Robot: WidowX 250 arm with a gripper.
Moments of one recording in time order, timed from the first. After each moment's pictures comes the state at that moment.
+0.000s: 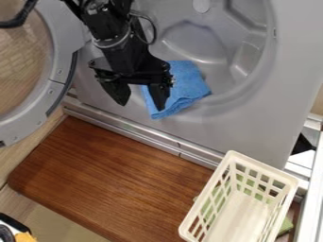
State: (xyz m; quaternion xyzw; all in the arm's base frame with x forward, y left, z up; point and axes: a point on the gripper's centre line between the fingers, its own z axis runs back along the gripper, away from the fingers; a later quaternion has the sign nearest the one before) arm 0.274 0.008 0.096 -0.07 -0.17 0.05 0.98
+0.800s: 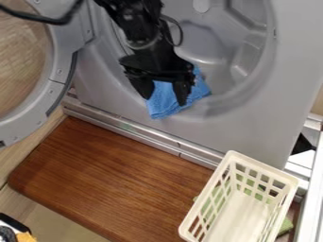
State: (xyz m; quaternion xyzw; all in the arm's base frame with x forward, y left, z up) arm 0.322 -0.006 0.071 -0.07 -0.18 0.02 0.98
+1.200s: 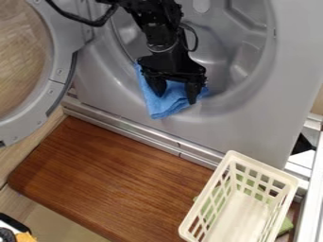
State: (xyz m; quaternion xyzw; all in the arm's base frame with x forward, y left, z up) arm 0.359 -0.006 0.049 -0.05 -0.18 0.00 0.98
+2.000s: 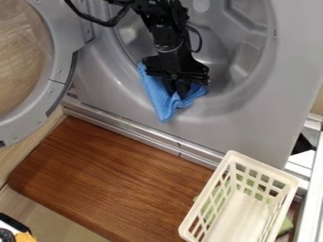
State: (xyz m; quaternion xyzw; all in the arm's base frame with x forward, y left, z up) arm 0.373 -0.004 0.039 -0.04 -0.17 0.01 0.98
